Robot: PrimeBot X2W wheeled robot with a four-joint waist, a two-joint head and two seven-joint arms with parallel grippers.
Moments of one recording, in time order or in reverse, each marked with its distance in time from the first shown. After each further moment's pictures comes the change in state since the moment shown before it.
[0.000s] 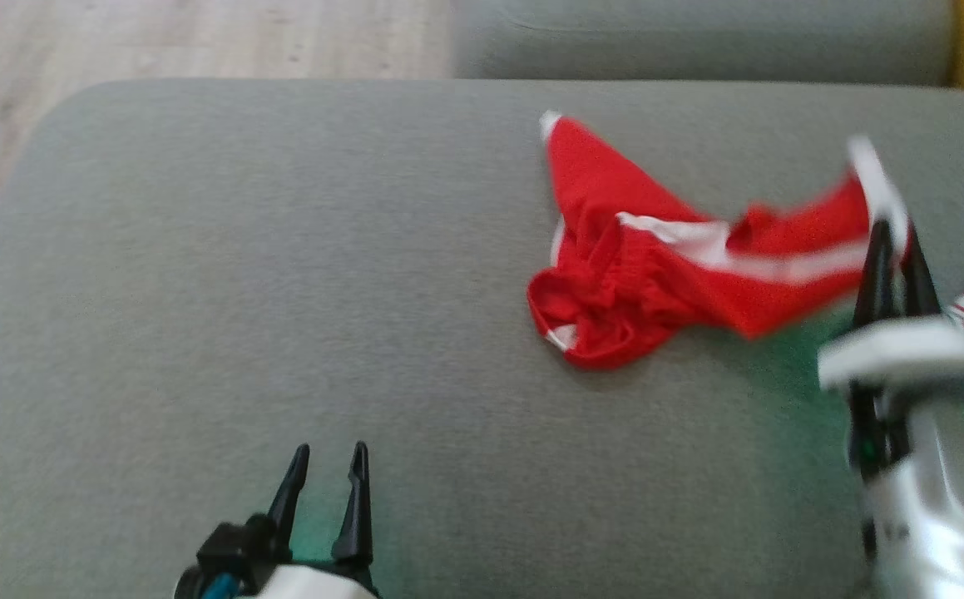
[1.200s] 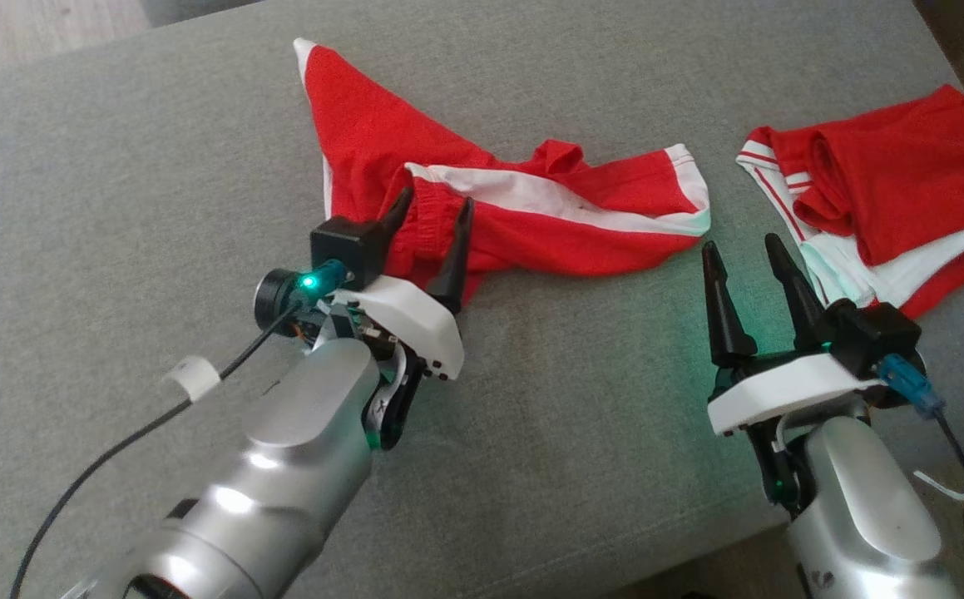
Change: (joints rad) left arm -0.778 -0.005 -0.533 0.423 -0.395 0.073 0.058; right arm 0.095 0.013 0.299 -0.148 -0.078 0.000 0.000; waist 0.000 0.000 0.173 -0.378
